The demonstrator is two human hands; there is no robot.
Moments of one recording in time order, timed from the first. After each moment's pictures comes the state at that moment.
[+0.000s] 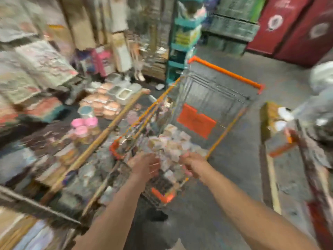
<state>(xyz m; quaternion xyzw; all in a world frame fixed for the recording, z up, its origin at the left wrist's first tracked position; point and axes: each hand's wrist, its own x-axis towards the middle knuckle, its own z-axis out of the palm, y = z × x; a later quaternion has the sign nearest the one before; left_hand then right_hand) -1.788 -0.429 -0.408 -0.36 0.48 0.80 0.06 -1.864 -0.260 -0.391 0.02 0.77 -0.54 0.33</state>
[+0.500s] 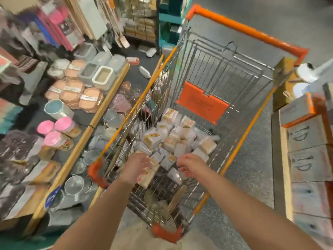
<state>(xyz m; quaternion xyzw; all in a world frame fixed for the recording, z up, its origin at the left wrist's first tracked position) -1.939 -0.497 -0.529 -0.45 0.56 0.67 0.20 -1.993 -0.293 -0.506 0.17 0.73 -0.50 0.43</state>
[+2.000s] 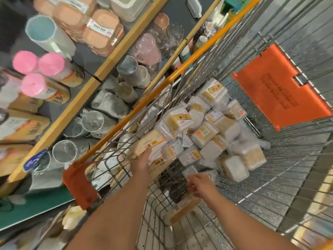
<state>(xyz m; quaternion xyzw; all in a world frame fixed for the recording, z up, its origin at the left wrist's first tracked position) -1.948 -0.512 -0.735 -0.76 0.29 0.59 0.01 -2.003 -0.307 -0.714 0.21 0.73 -0.33 0.56</state>
